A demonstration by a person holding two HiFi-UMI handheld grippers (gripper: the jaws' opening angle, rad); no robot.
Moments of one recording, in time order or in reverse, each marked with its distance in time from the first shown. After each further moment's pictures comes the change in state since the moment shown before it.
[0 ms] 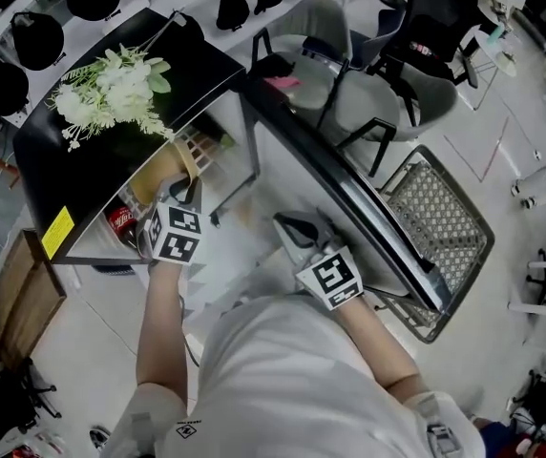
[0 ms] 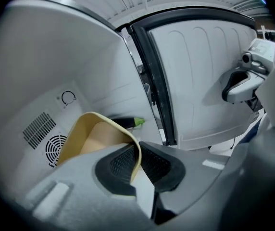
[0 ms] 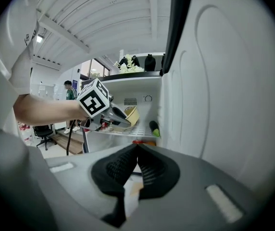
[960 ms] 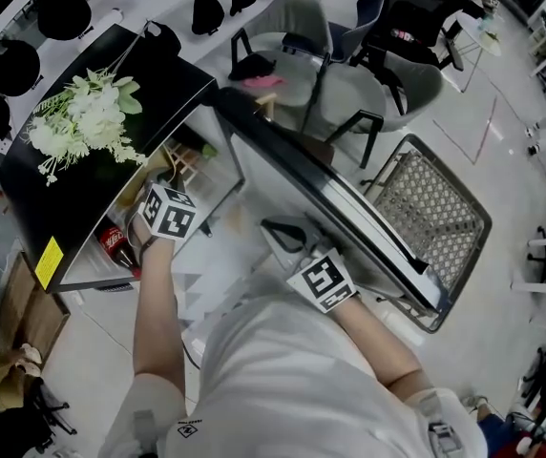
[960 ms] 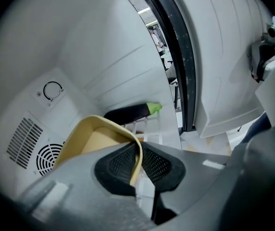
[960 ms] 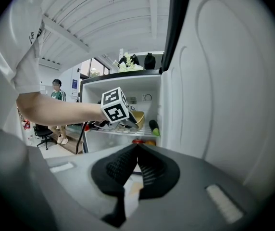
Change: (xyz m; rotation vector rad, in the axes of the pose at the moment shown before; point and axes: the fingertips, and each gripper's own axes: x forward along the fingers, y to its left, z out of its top) left arm 0.064 0.031 -0.010 0.110 0.186 0.043; right arm 0.003 -0.004 0.001 0.000 0.010 0.004
